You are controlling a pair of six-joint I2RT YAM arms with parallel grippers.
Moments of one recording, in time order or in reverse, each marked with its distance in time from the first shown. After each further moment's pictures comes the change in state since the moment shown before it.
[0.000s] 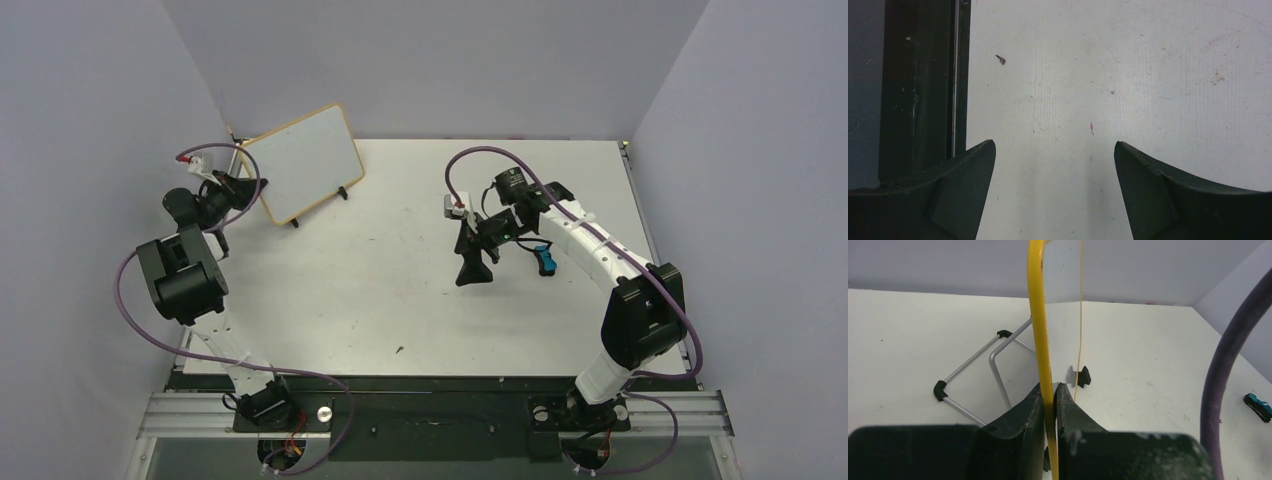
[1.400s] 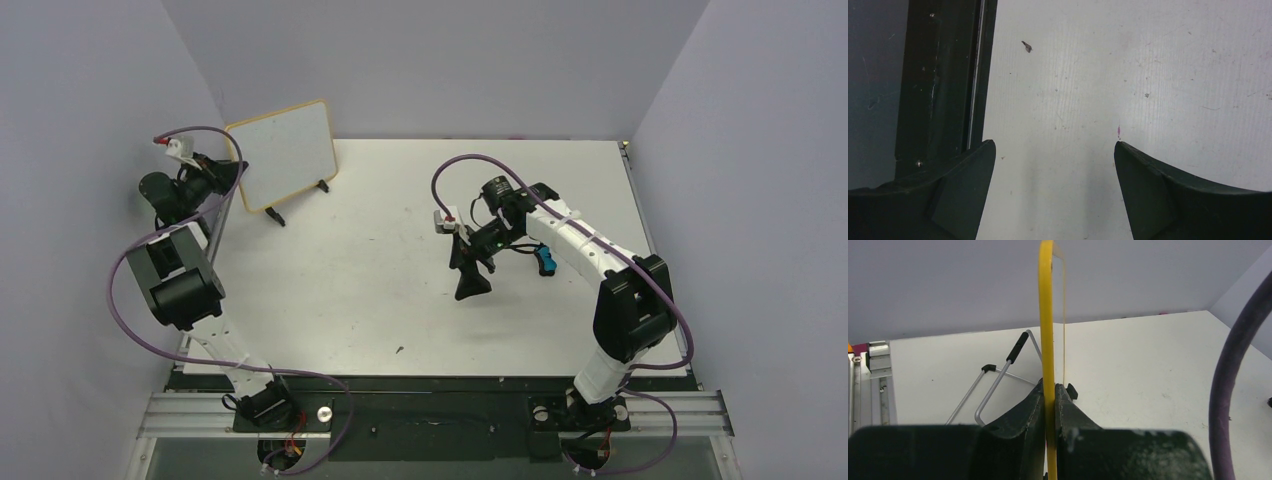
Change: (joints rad) left arm 0.048 -0.031 0.143 -0.108 0.034 0.041; right arm 0.057 0.055 0.018 -0.120 -0.010 -0.108
